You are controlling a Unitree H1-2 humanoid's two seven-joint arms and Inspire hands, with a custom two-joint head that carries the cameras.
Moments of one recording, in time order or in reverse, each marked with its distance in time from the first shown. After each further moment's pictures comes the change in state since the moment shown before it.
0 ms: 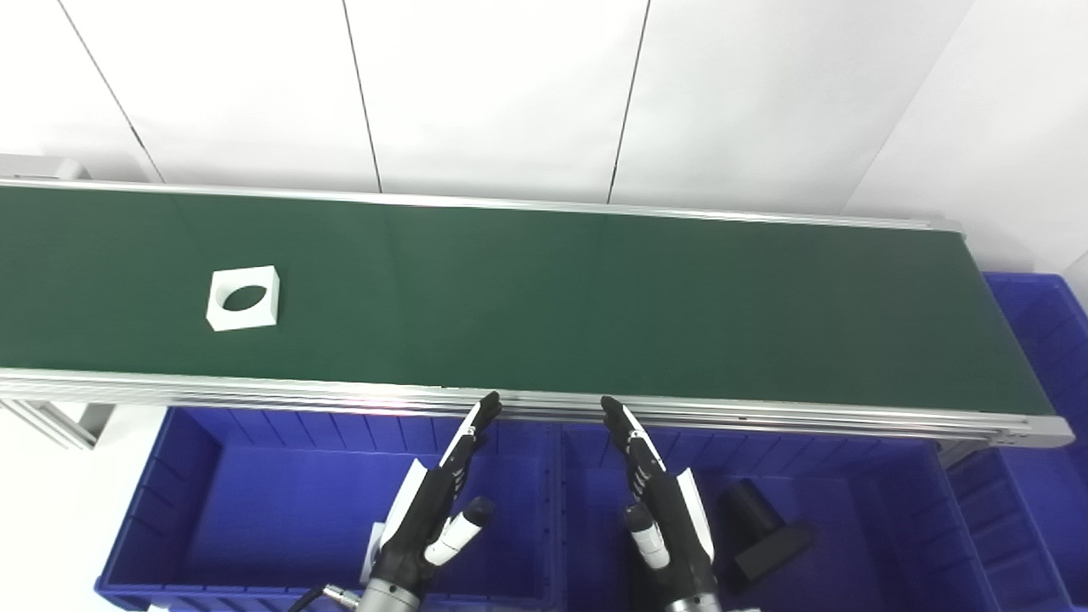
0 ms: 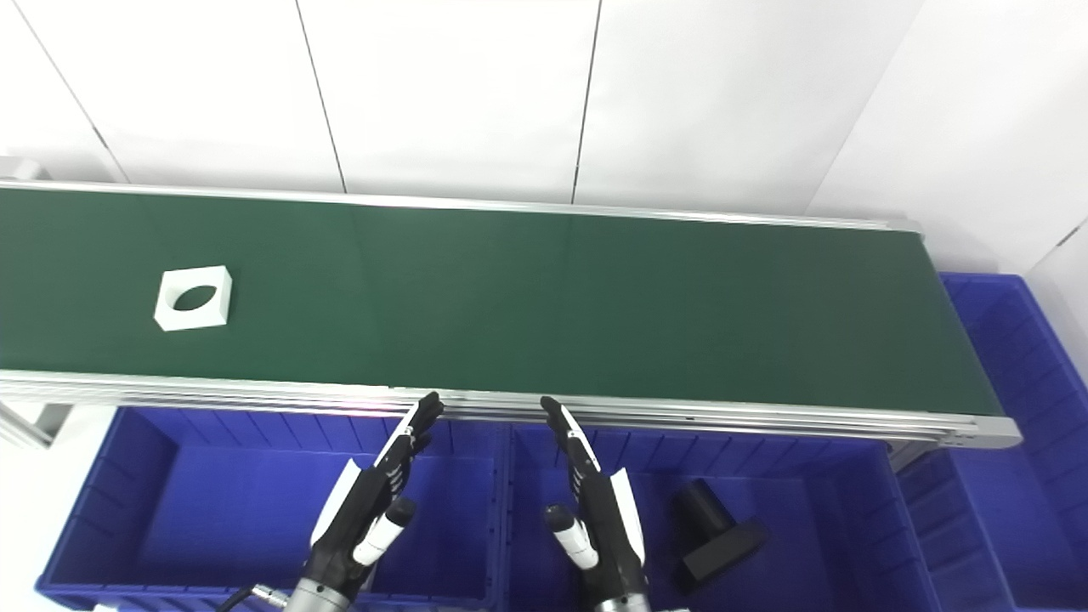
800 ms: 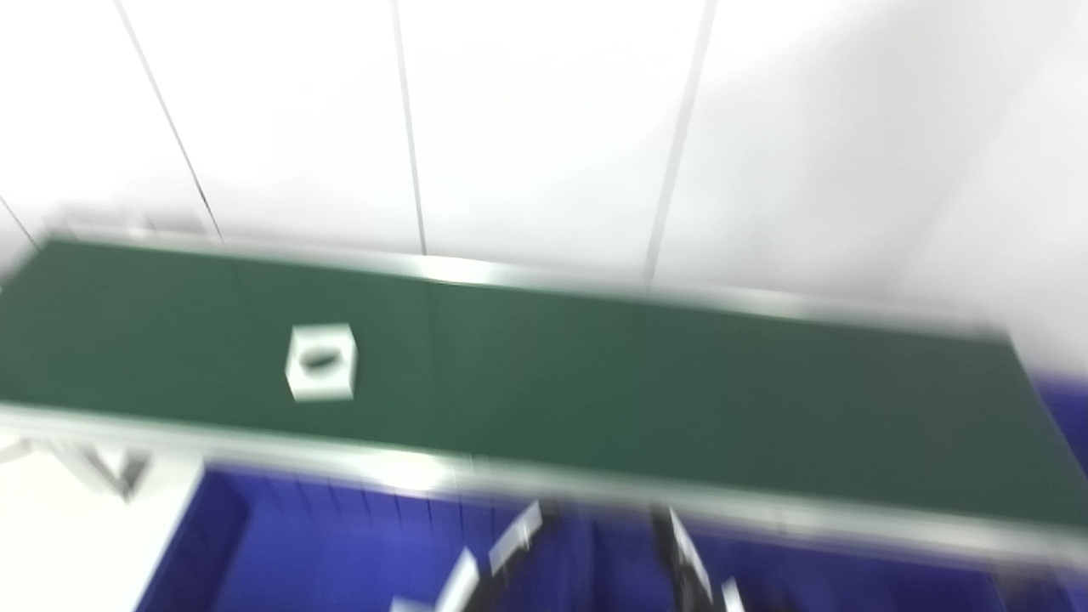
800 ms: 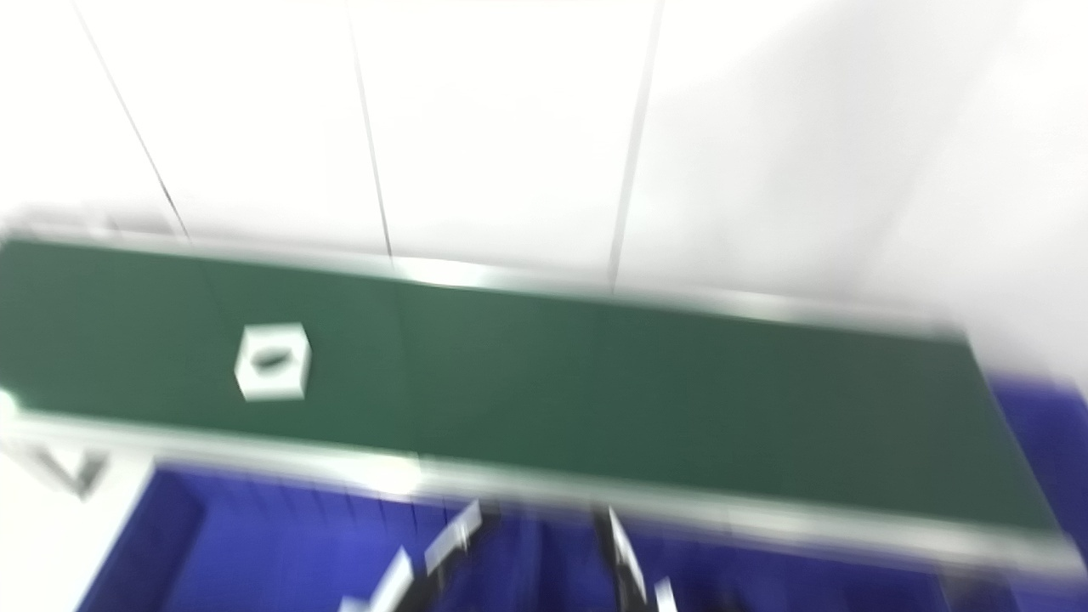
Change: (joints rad) left arm -0.066 -0.004 -0.141 0.140 0.072 -0.001 0.178; right arm -0.006 -0.045 -0.015 0.078 0.007 0.000 -0.002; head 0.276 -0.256
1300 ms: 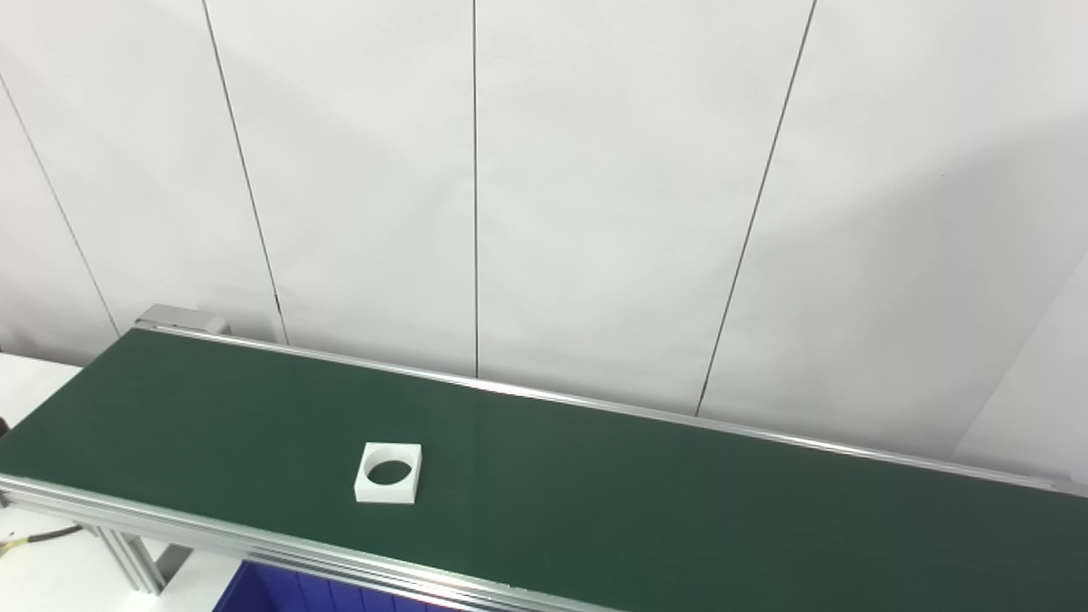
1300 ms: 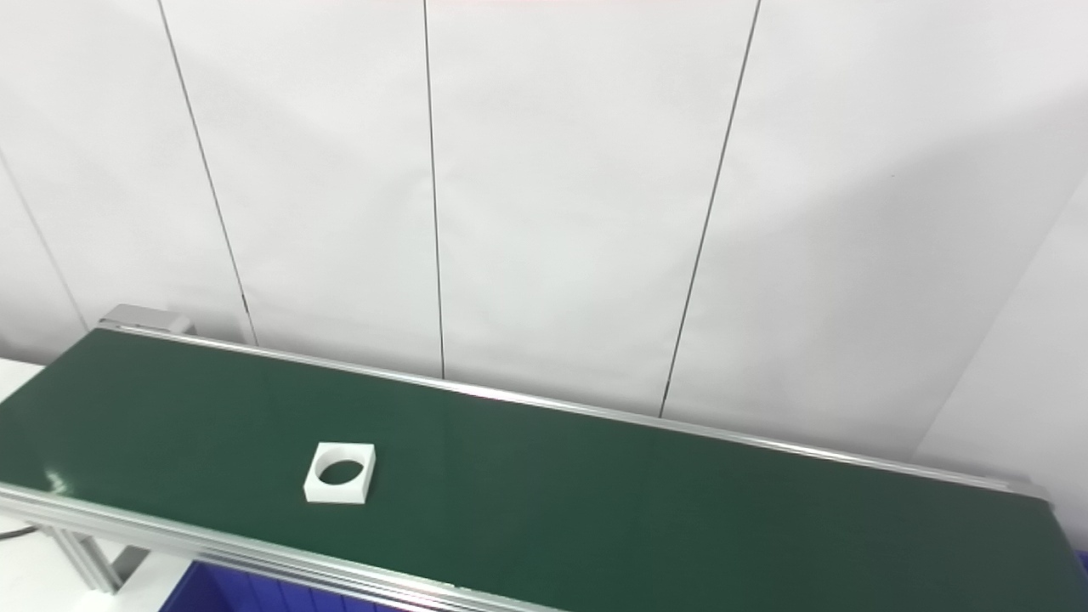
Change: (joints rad) left arm -0.079 -0.010 -0.138 0.102 0.007 -0.001 0.159; right arm -0.018 -0.024 -0.031 0.037 0.039 0.000 0.012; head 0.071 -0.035
